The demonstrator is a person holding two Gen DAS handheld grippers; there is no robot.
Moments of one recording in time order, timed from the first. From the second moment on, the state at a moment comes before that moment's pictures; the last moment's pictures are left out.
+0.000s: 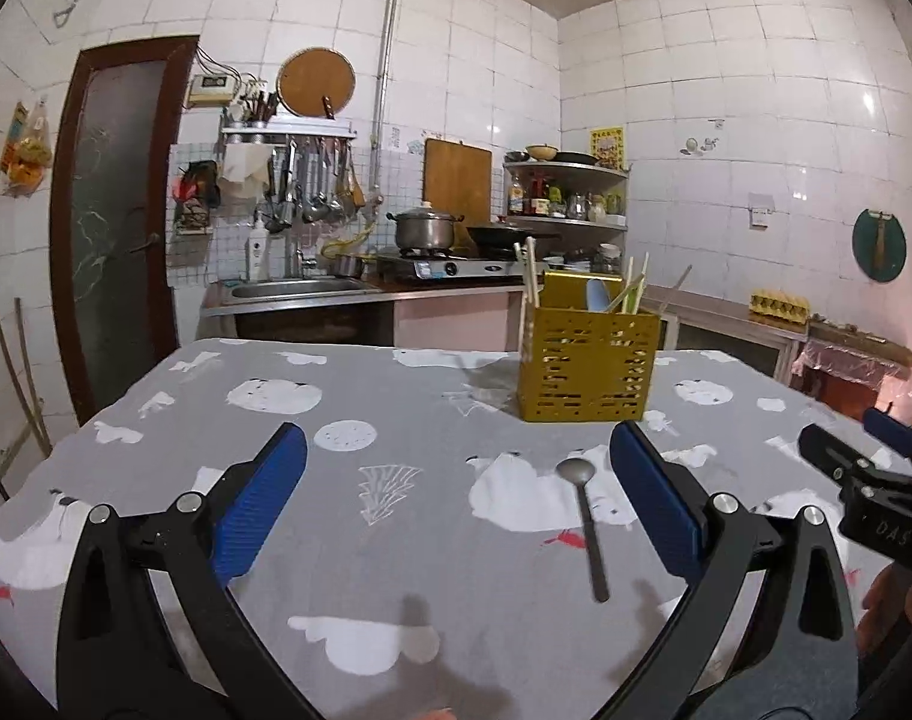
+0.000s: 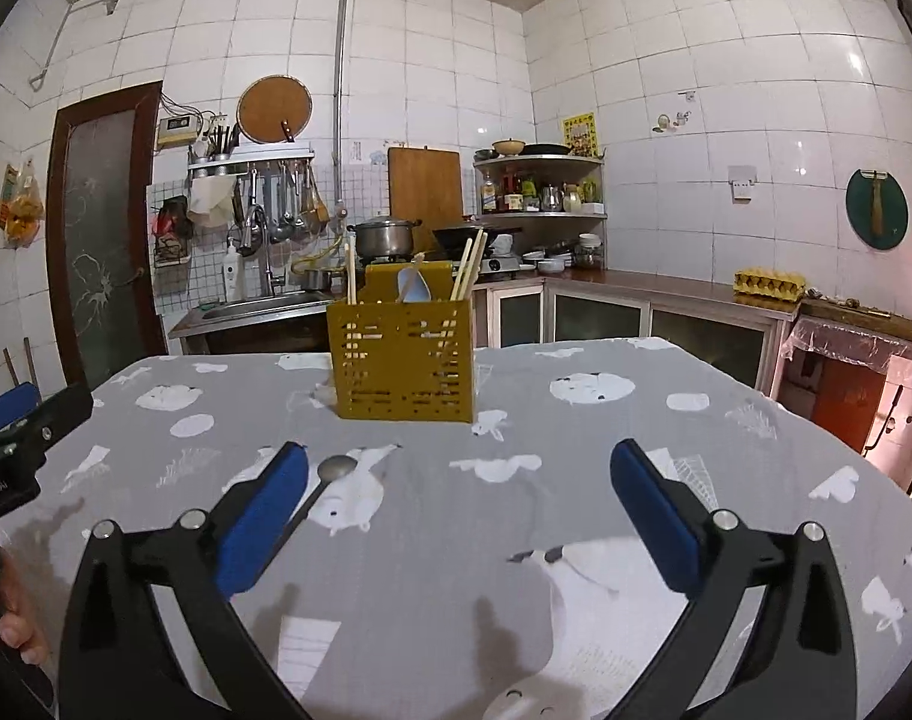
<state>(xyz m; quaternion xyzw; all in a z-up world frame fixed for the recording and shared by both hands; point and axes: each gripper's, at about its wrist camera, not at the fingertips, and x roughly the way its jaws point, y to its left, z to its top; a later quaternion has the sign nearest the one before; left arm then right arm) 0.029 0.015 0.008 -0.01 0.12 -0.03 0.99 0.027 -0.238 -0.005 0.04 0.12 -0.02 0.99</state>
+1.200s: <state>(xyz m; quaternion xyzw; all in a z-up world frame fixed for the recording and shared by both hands) 0.022 0.012 0.001 0.01 0.10 -0.02 0.99 0.015 -0.239 -0.007 0.04 0.10 -0.05 0.99</state>
